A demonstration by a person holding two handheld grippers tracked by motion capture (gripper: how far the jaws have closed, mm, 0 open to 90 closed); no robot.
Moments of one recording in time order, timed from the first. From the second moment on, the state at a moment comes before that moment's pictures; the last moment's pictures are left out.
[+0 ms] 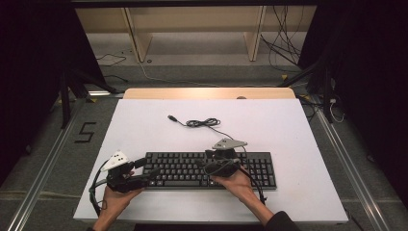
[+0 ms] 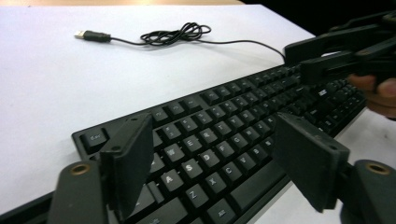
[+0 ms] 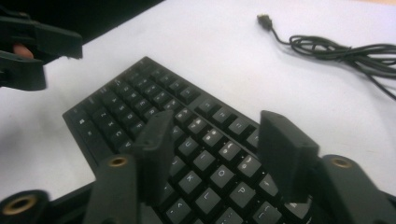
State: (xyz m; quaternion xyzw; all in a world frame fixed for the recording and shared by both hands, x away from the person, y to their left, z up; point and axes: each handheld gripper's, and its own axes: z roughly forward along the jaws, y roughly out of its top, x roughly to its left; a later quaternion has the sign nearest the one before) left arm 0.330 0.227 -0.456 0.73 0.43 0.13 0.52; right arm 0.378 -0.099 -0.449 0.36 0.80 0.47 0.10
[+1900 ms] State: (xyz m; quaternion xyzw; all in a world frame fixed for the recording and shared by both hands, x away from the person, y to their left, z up) left arm 0.341 0.230 -0.479 0.80 0.46 0.11 0.37; right arm 0.339 -0.143 -0.435 0.35 0.77 0.52 0.12
